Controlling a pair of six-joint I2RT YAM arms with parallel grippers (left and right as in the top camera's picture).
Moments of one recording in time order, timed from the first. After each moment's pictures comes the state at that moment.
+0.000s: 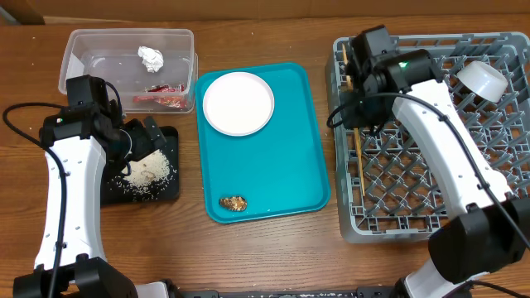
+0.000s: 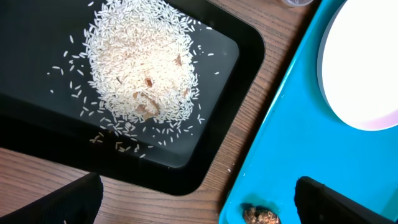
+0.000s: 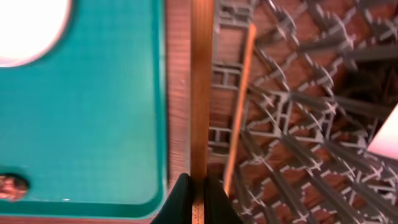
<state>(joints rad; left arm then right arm) 0.22 1.51 1.29 -1.10 0.12 -0.34 0.28 1.79 1.69 -1.27 0.00 0.15</state>
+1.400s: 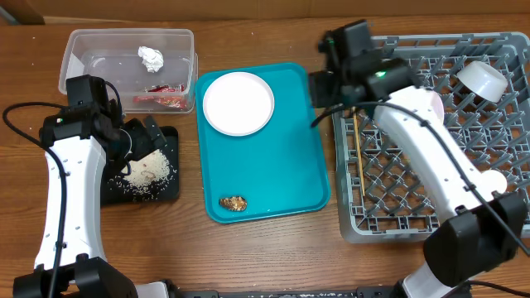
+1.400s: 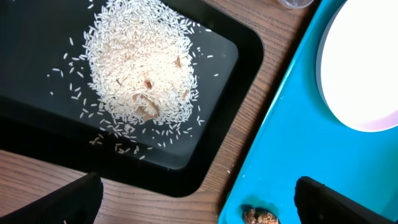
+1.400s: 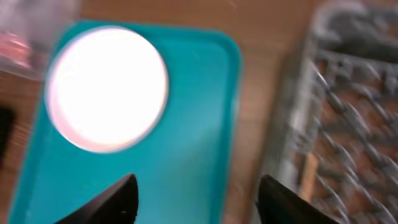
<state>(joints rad) 0.22 1.51 1.29 -1.10 0.12 -0.34 0.40 1.79 1.66 -0.83 -0.04 0.15</state>
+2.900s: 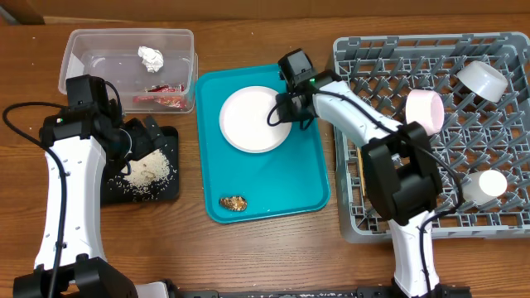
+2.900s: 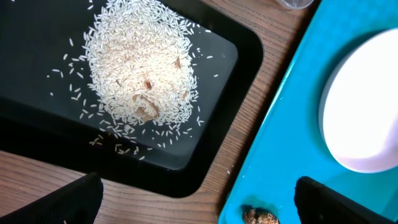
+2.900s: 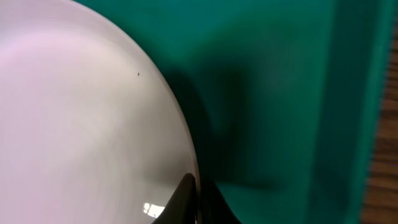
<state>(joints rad) 0.22 1.51 1.29 -1.10 0.12 -0.34 0.45 2.24 1.74 -0.73 -0.03 0.29</state>
